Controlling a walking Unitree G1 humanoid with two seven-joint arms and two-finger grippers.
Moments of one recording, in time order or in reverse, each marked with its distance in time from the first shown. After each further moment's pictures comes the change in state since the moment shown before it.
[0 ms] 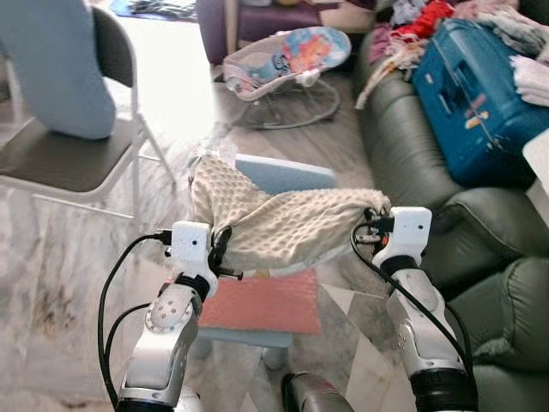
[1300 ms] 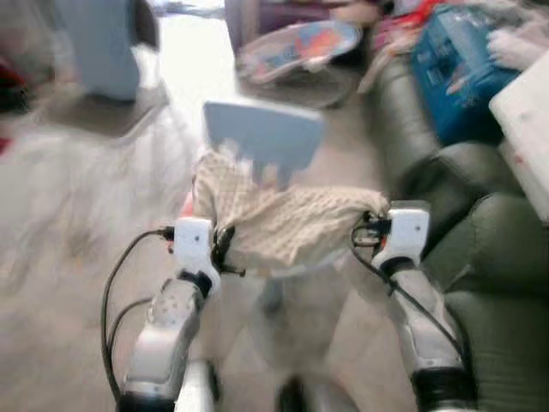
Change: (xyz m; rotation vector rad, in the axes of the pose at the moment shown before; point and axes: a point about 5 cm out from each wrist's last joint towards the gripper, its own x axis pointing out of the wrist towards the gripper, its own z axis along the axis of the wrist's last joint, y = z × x) left arm 0.002 -0.002 -0.002 -0.020 0.020 -0.007; right arm 0.002 0.000 -0.005 -0.016 0.028 0.007
